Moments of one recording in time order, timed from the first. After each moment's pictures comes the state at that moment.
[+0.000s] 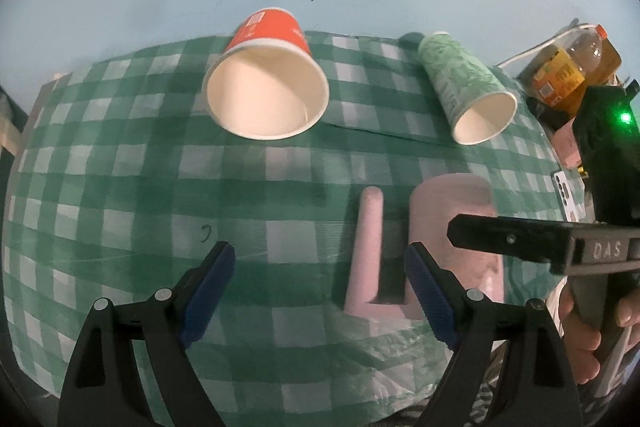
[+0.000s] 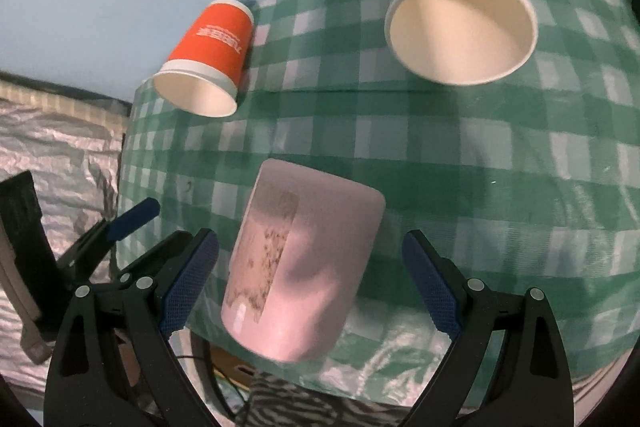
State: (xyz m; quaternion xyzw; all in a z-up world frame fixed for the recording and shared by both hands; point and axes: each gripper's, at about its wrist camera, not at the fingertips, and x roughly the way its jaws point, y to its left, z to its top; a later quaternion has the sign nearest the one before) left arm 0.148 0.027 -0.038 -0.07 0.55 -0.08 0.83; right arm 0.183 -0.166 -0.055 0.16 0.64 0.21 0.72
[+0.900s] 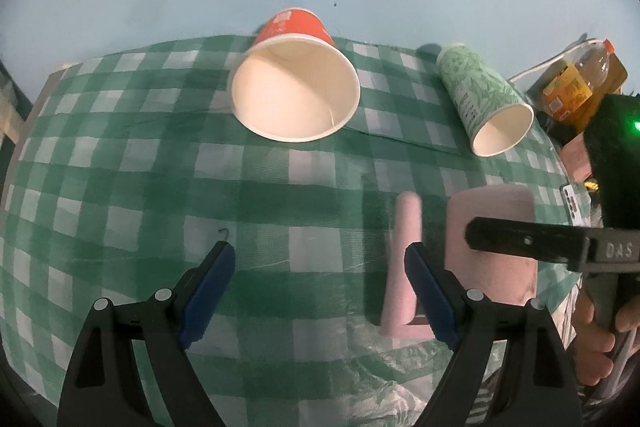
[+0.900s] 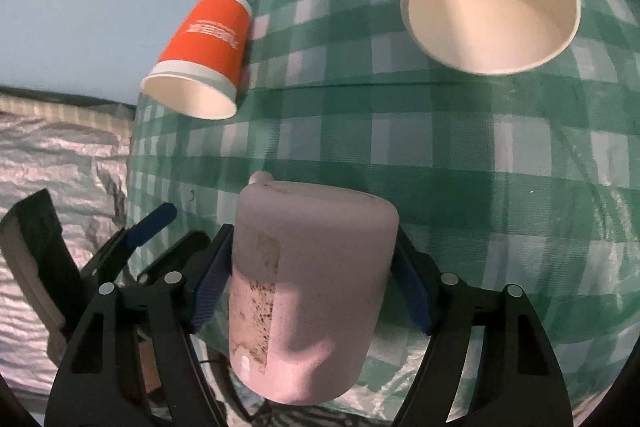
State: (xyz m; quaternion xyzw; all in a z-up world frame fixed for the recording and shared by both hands) left arm 0.143 0.047 -0.046 -0.09 0.53 -0.07 0.84; right arm 0.188 -0.163 -0.059 0.17 0.63 0.23 0.72
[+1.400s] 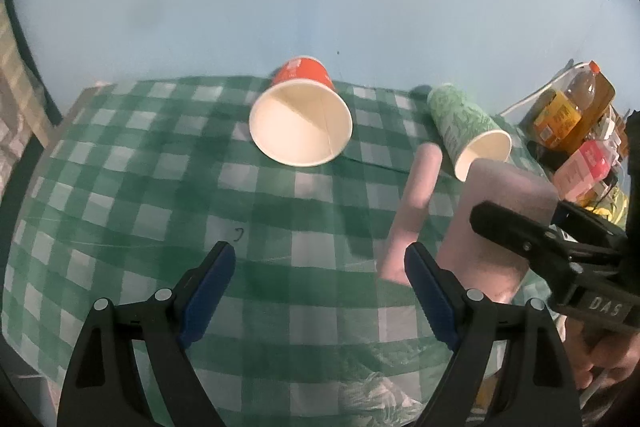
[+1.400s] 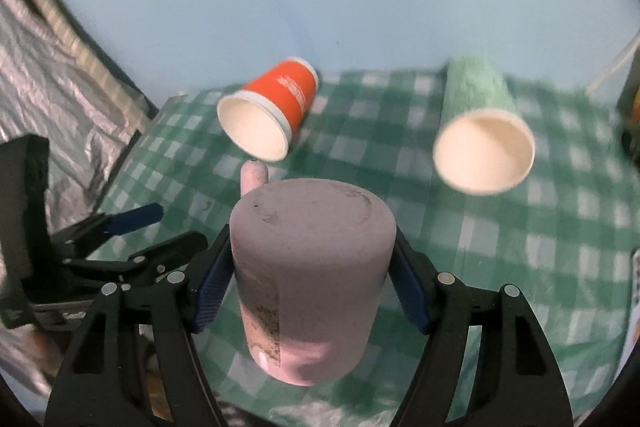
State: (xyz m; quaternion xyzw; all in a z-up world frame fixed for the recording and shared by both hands) left arm 0.105 0.044 -0.018 -0.09 0.45 -0.04 0.89; right arm 0.135 -0.132 -0.003 0.00 0.44 0.24 0.86
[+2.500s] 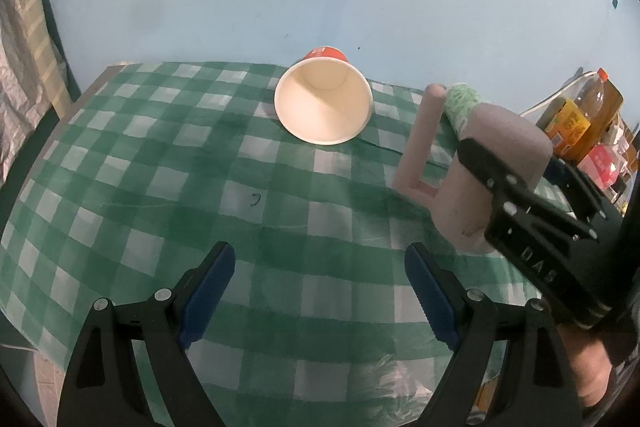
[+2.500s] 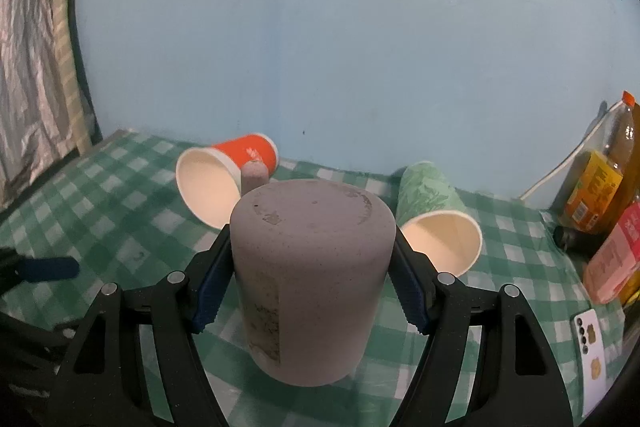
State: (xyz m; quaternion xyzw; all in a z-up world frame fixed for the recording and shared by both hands) left arm 0.079 0.047 -0.035 -0.11 0.44 0.00 0.89; right arm 0.114 -0.104 -0.019 -0.10 0.27 0.15 0.94
